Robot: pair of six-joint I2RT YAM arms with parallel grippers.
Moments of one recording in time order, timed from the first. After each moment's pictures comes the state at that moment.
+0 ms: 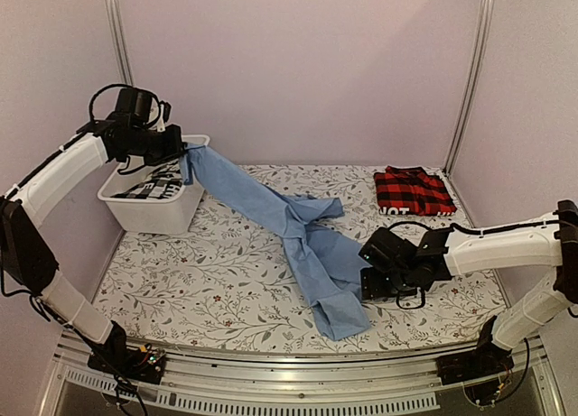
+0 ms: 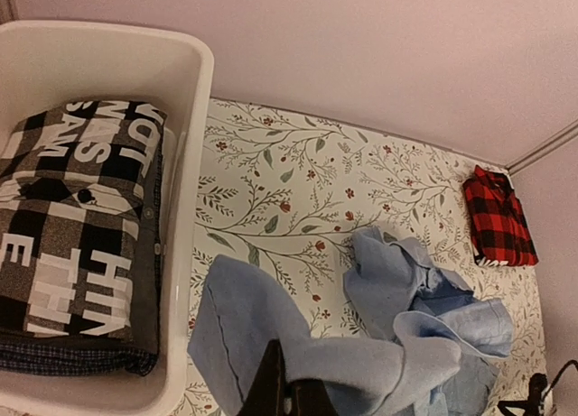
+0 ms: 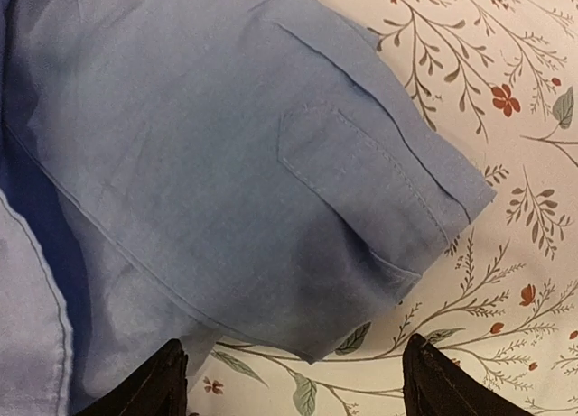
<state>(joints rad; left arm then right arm) -0.23 1.52 1.50 -0.61 0.10 -0.39 0.97 1.47 0.82 -0.56 0.34 0.87</state>
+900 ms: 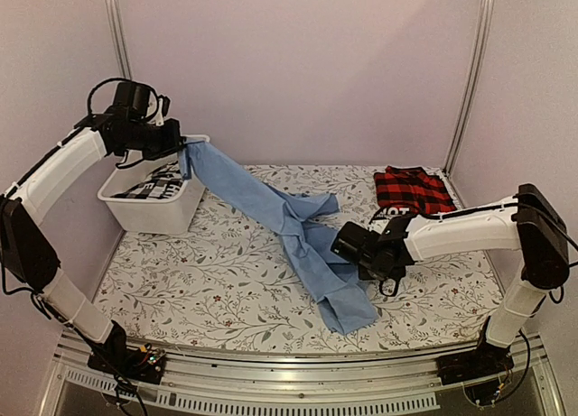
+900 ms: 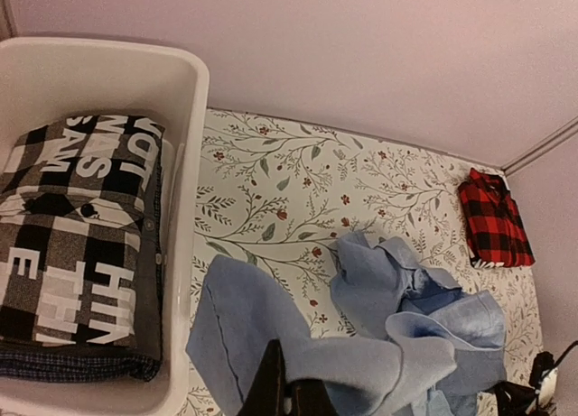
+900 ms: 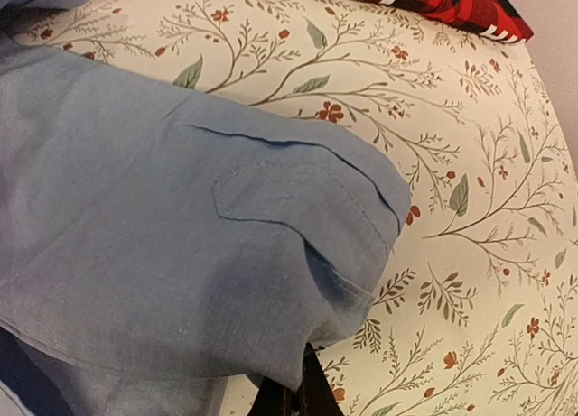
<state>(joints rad) -0.22 1.54 1.56 -0.65 0.11 -0.37 0.98 1.72 1.04 -0.72 0.69 0.99</state>
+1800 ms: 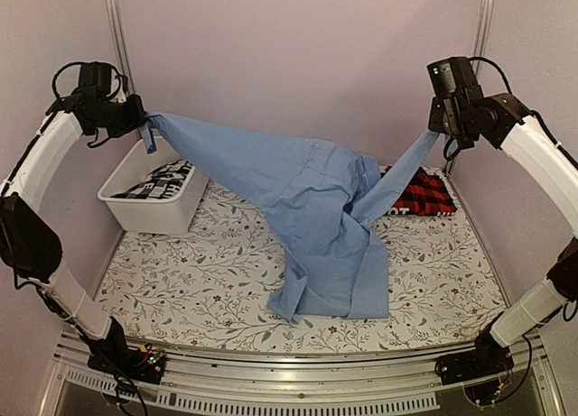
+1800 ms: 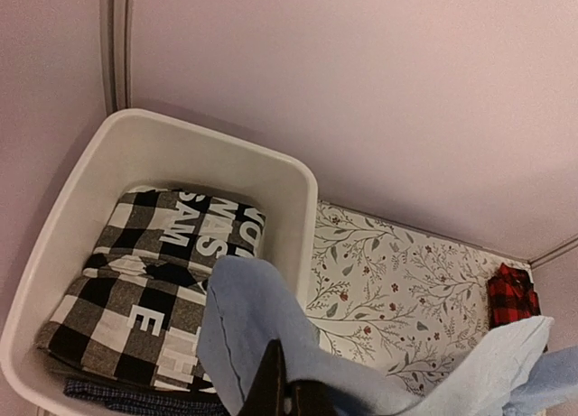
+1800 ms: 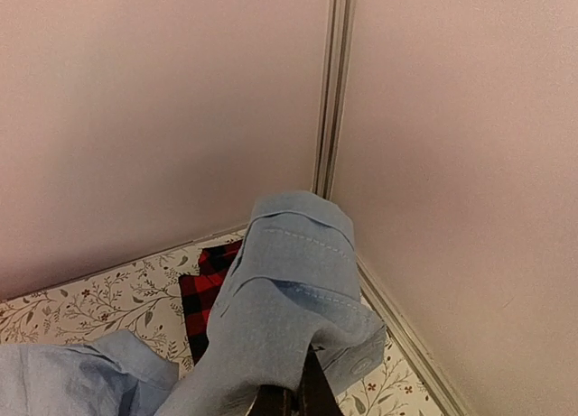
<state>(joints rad) 0.00 1.58 1.78 -0.73 0.09 -0.35 0.57 1.49 1.76 -0.87 0.93 0.47</state>
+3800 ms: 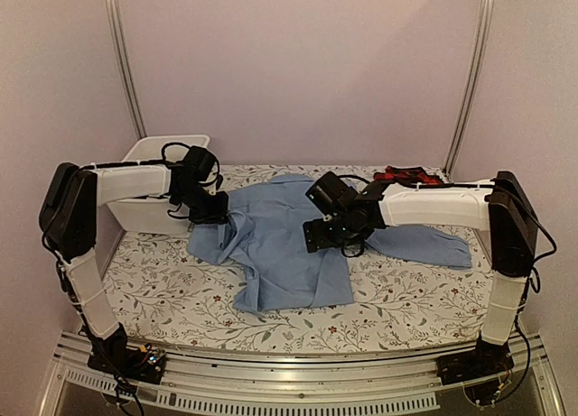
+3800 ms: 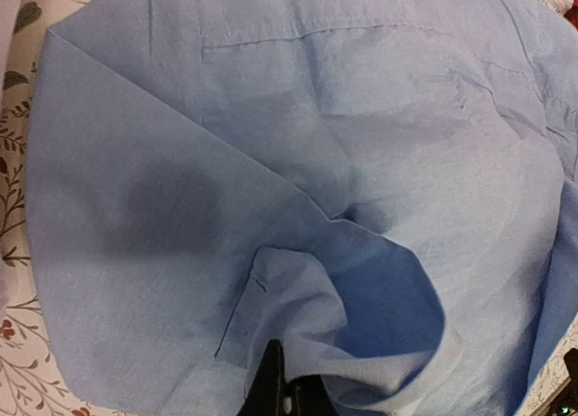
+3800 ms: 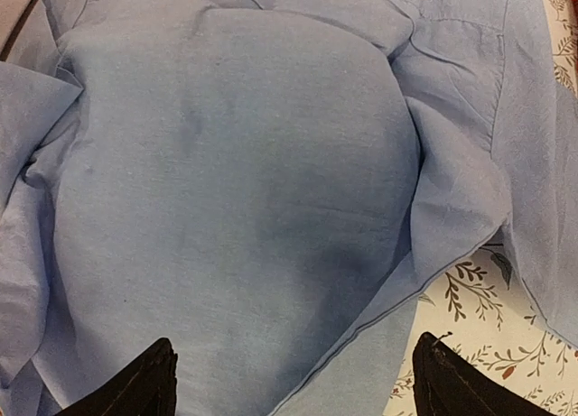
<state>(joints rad) -0.40 1.85 1.32 -0.55 0.12 -0.43 0.90 1.90 1.44 -0.58 0.27 0.59</state>
